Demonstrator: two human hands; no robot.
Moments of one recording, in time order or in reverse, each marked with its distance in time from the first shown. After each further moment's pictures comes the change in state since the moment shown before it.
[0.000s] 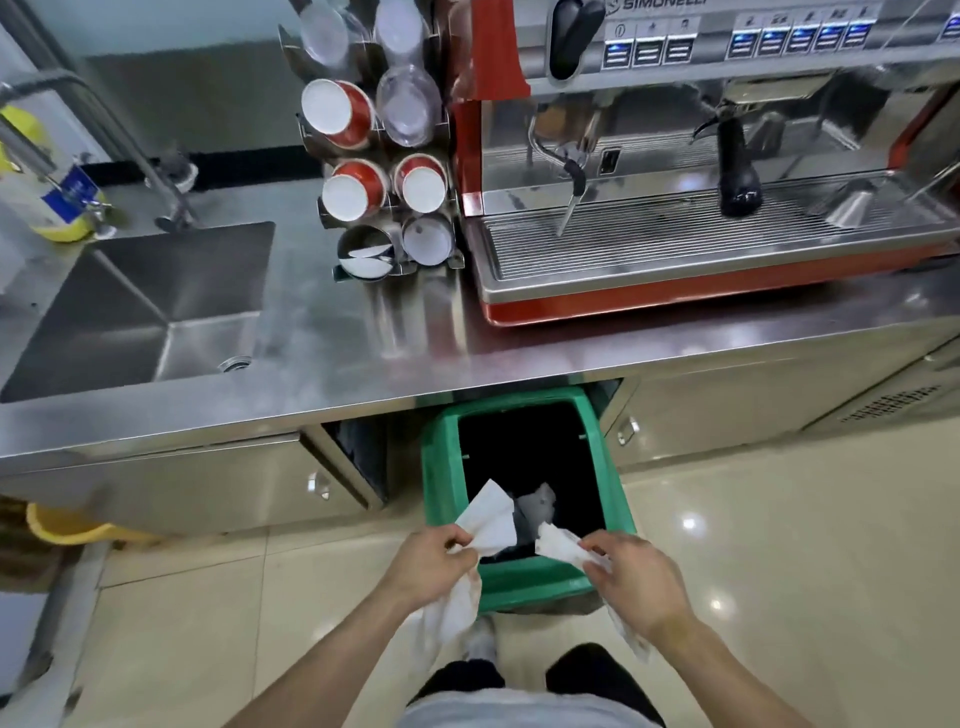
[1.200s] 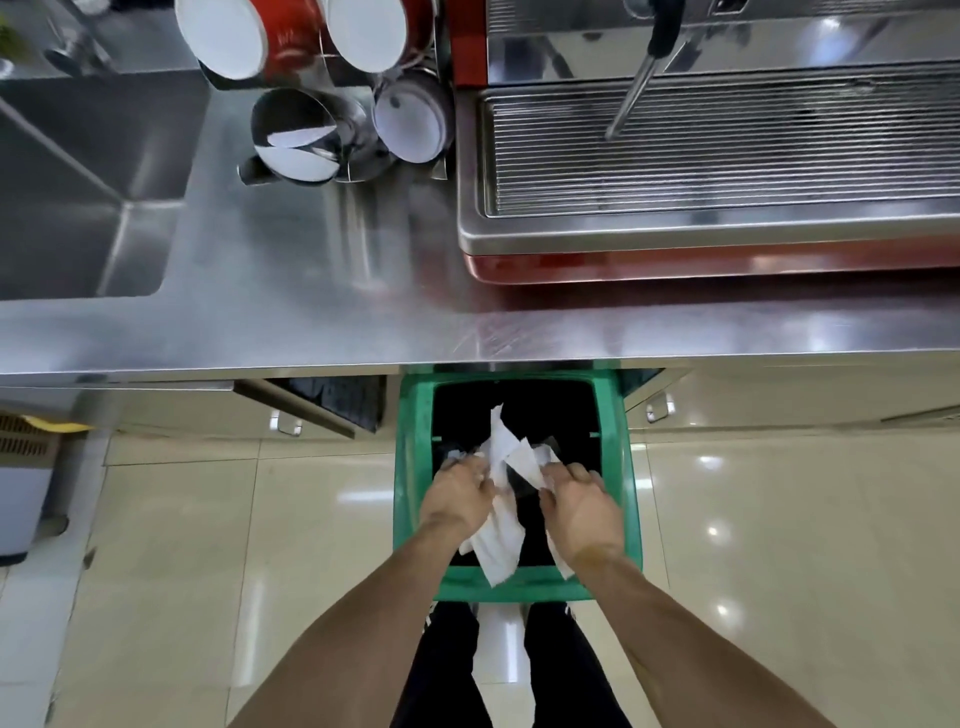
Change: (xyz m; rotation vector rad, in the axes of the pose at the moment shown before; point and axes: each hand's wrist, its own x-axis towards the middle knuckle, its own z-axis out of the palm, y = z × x) left_hand 0.175 0.033 0.082 0.146 0.065 -0.286; right_hand 0.178 0.026 0.069 -0.024 -0.172 -0.025
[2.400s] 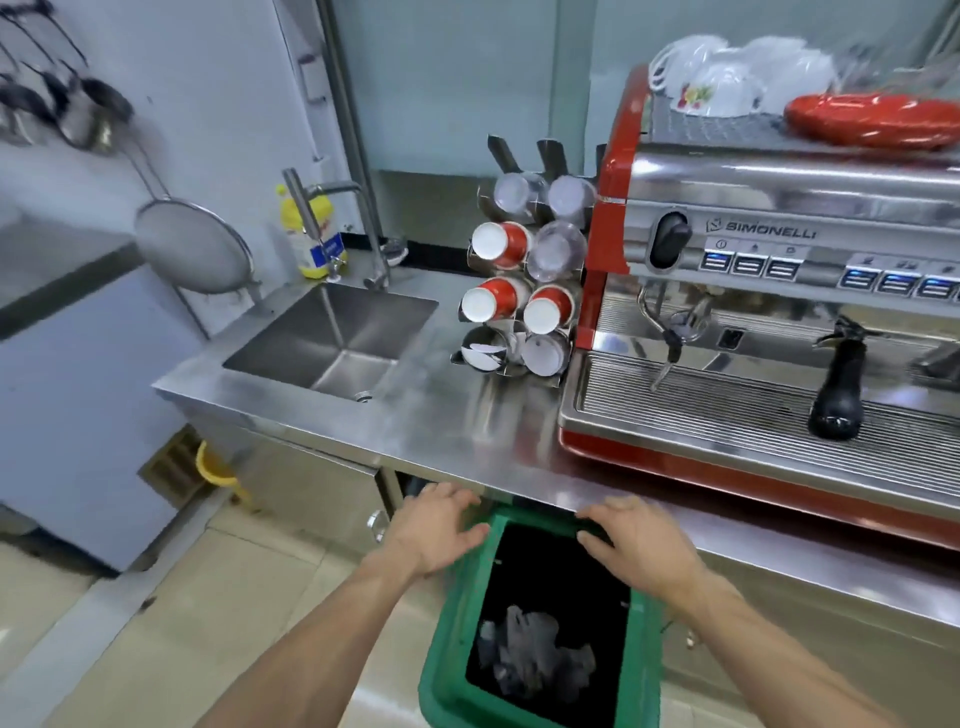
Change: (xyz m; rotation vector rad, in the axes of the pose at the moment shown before) left_hand -0.157 -0.002 -0.175 0.286 0.446 0.166; right_hand -0.043 -0.055 -0.214 -0.390 0.212 -0.704
